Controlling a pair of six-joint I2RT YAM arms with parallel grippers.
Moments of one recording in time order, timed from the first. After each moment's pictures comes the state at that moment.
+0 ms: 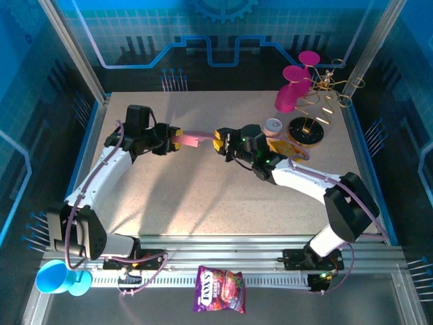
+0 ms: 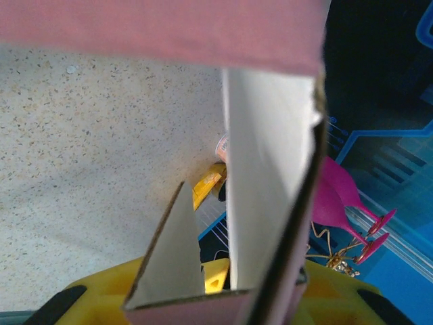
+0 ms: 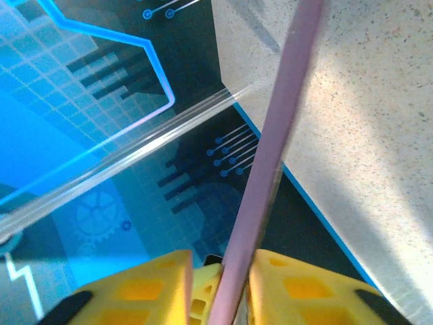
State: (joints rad) left arm -0.14 1.38 1.16 -0.54 0.50 -1.64; right arm 0.66 1.58 0.99 0.30 -0.11 1.99
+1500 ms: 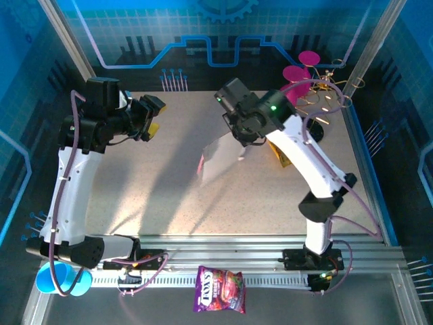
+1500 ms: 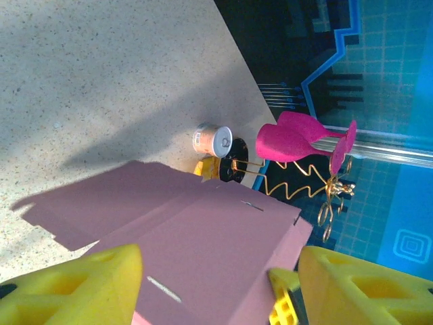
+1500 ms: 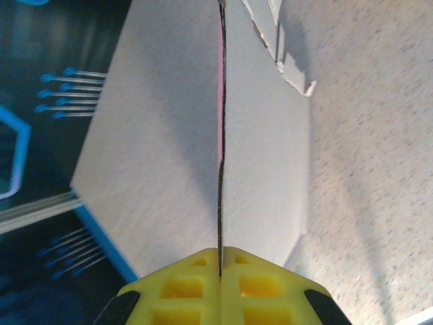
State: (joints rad) left arm -0.13 1.31 1.76 -1.12 0.39 -1.18; right arm 0.82 1.91 2.45 -1.60 0.36 1.74
